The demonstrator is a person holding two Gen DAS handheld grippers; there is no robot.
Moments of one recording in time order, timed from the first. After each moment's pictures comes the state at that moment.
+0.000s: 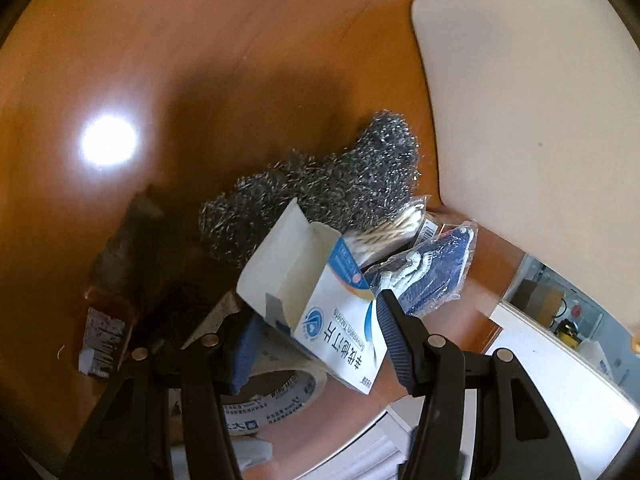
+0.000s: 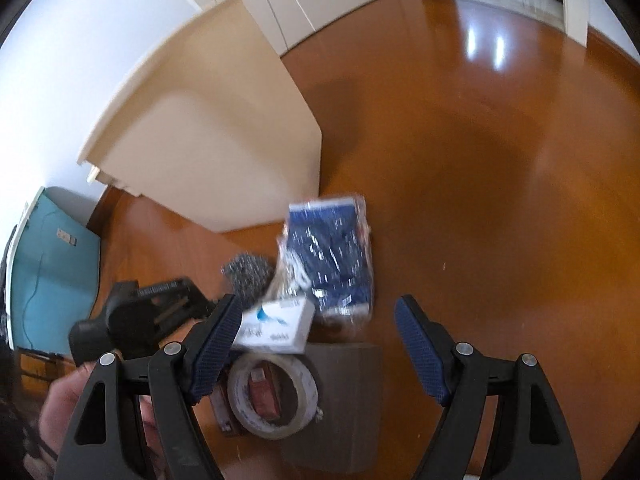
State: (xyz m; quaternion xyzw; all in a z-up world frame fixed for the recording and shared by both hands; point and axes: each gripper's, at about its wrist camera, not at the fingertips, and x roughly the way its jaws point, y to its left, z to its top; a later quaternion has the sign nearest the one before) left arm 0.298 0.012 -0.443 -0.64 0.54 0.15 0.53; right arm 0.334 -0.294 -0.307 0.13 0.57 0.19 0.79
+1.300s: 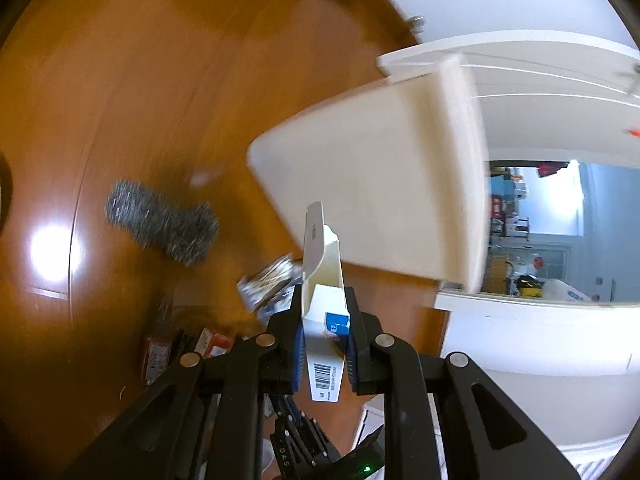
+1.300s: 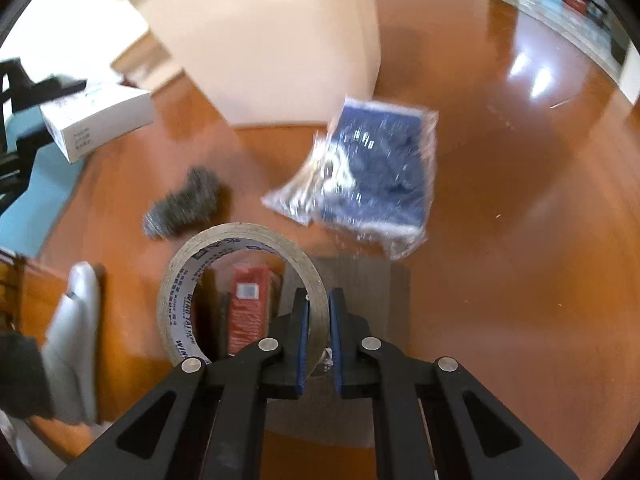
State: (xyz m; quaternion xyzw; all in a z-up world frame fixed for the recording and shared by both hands) left arm 0.274 0.097 -0.272 -0.58 0.42 0.05 0.70; right arm 0.284 -0.237 -0.343 -0.01 0.59 0.25 0.77
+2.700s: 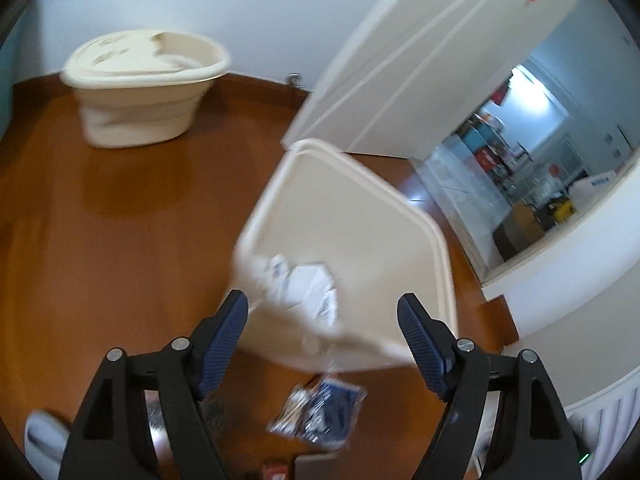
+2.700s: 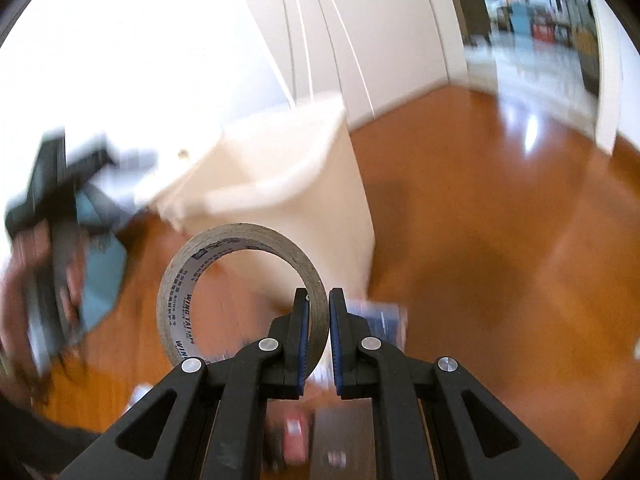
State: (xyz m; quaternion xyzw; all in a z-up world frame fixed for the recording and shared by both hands) left arm 0.358 0.124 -0.182 -0.33 0.37 0.06 0.86; right arm 0.353 -0.262 -0.174 0.08 0.43 0.25 0.86
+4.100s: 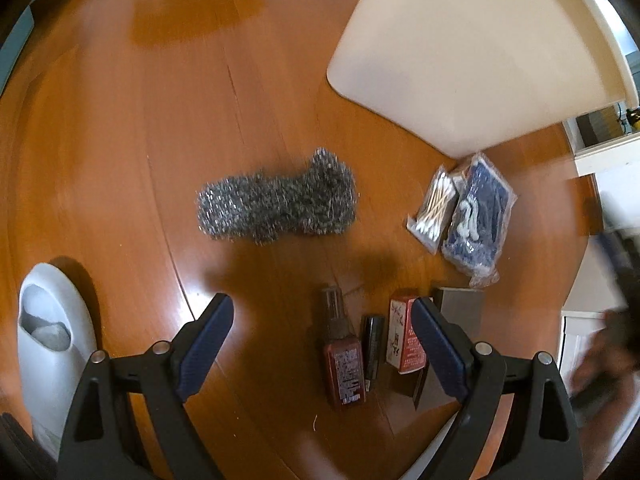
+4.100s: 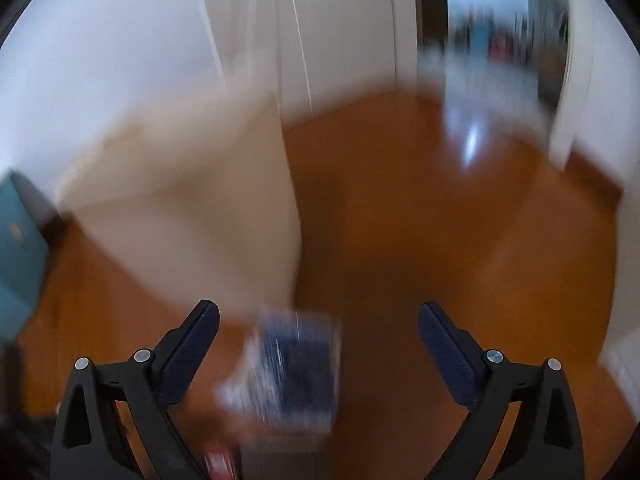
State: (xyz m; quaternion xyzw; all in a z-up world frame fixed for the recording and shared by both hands) left arm 0.270 0.075 -0.360 -0.27 0.62 0.08 0.73; right arm 0.390 -0.244 -0.285 0.00 0.49 0.13 0.86
